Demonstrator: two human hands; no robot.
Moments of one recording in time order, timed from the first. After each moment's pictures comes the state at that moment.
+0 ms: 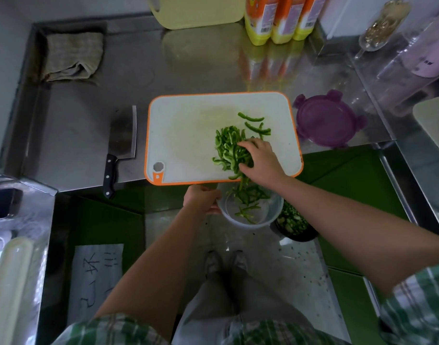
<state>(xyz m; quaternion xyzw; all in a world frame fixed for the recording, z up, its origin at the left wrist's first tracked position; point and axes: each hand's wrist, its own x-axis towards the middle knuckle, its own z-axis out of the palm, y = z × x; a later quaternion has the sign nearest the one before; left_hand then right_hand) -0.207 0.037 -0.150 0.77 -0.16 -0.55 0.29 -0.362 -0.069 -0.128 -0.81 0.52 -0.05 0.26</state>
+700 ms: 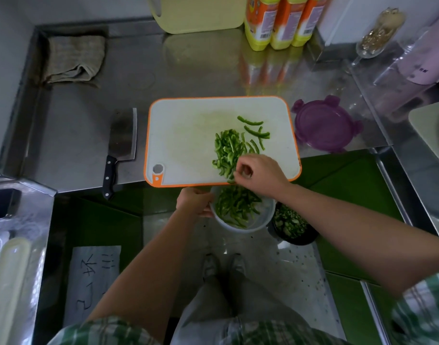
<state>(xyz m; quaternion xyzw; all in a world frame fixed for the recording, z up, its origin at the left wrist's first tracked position) -0.193 0.041 -0.148 0.77 -0.15 -0.55 0.29 -0.367 -0.052 -0.108 -0.87 0.41 -0.12 0.25</state>
